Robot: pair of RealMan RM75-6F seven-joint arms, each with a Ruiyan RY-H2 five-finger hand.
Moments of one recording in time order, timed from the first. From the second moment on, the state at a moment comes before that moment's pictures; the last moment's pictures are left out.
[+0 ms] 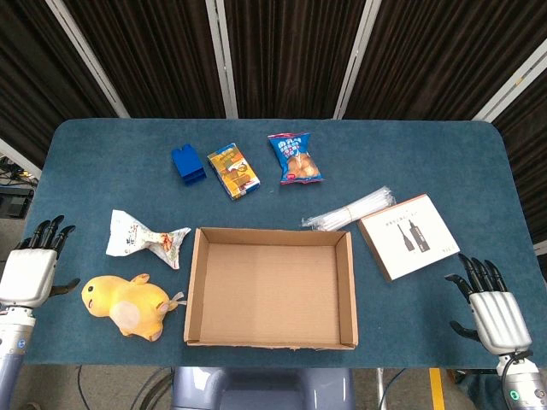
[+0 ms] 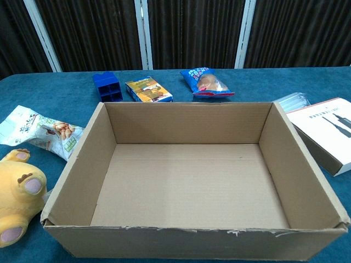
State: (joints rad) left arm -0.24 -1.15 -0.07 -1.69 1.30 1.35 0.38; right arm 0.09 -1.09 0.00 -1.65 -1.56 1.42 -0.13
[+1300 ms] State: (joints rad) left arm -0.24 -1.15 -0.06 -1.73 1.30 1.34 0.43; right arm 0.08 -1.09 0.00 -1.64 -1.57 1.44 -0.12
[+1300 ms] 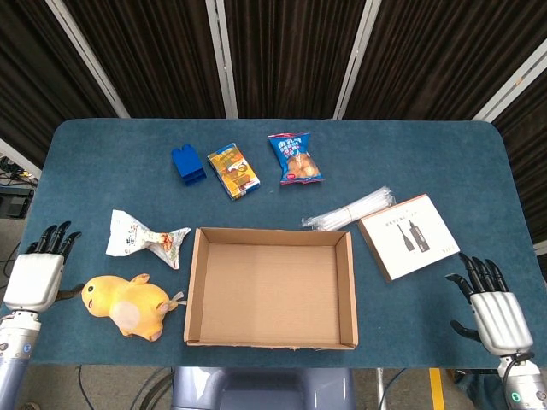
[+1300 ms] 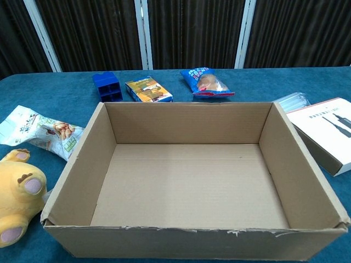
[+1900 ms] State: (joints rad) left arm -0.36 -1.22 -0.12 -1.59 1.20 1.14 0.41; right arm 0.08 -1.09 0.00 -1.64 -1.57 1.44 -0.12
